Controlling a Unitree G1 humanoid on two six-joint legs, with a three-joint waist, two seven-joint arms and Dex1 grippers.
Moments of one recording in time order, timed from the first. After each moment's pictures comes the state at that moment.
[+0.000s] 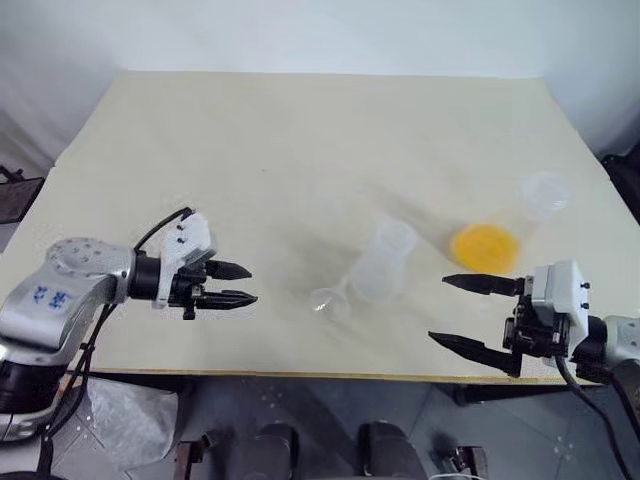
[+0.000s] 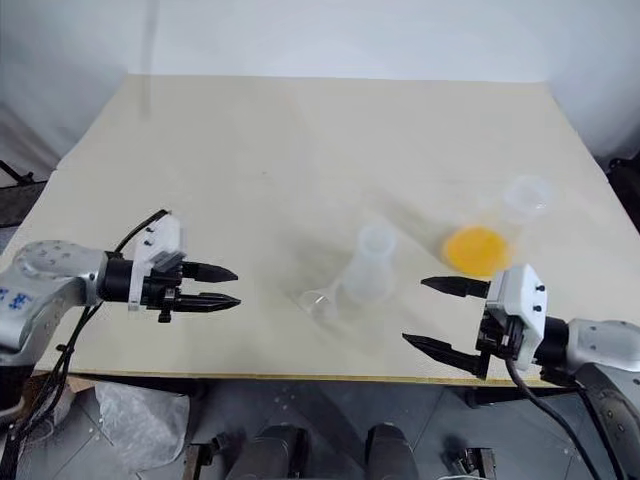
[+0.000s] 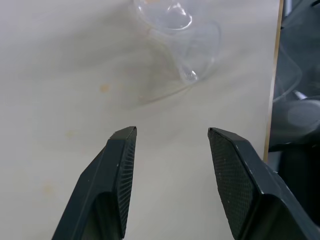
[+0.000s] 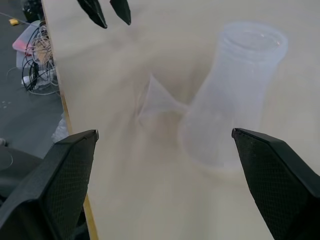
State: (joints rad) left arm -0.36 0.96 0.06 -0.30 -0.49 0.69 -1.10; right arm 0.11 -0.87 -0.35 -0.54 0.71 0.39 1.04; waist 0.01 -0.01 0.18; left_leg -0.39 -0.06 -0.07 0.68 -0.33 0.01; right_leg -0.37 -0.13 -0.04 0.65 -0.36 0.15
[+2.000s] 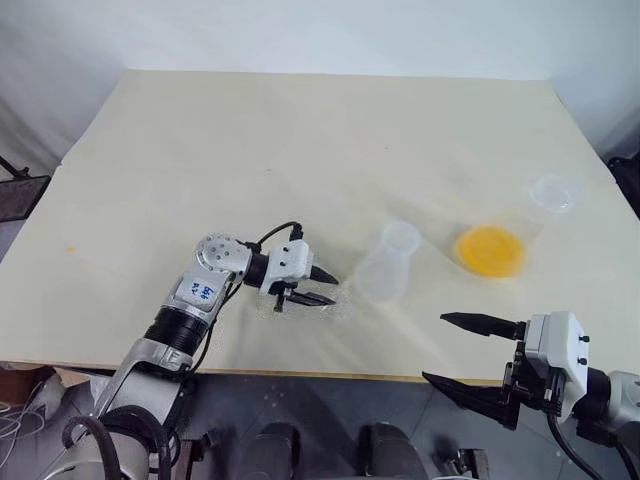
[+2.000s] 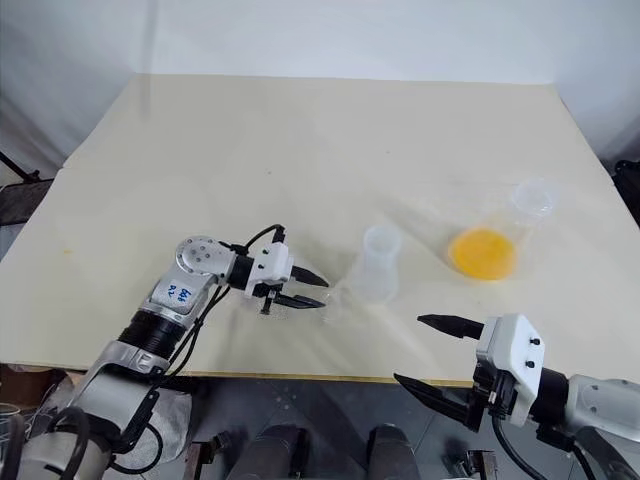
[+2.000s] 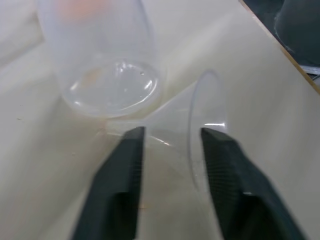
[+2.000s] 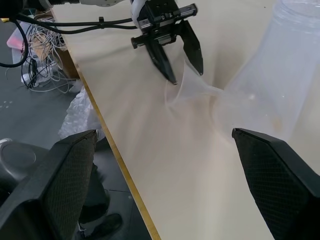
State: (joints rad) left arm -0.73 0.43 -0.29 0.41 -0.11 -0.09 -1.26; right arm 0.45 -0.82 -0.44 -0.80 0.72 0.40 0.90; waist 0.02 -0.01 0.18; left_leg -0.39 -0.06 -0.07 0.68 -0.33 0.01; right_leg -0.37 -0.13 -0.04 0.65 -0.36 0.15
